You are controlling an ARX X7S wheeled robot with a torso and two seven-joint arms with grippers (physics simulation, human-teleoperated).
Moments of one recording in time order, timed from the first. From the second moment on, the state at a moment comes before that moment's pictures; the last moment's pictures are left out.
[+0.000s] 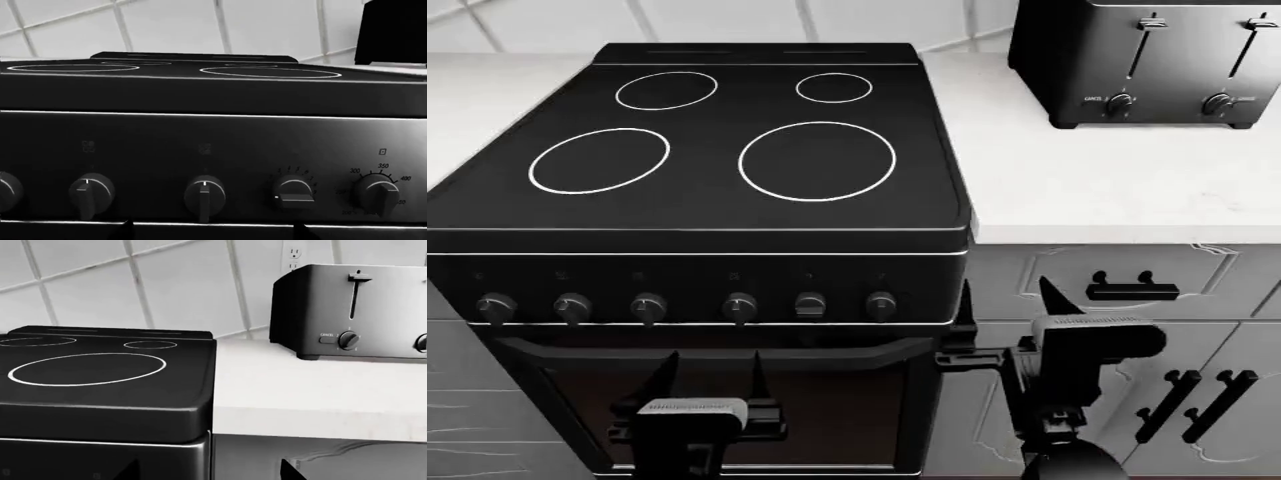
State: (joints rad) left arm -0.01 -0.08 0.10 -0.04 -0.10 0.12 -0.09; right arm 0.17 0.14 -0.08 -0.19 0.12 0.21 0.07
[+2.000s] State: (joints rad) left arm -0.94 -0.44 -0.24 0.71 -1.78 -1.33 -1.23; right arm 1.02 0.48 0.15 -0.83 1.36 1.45 0.86
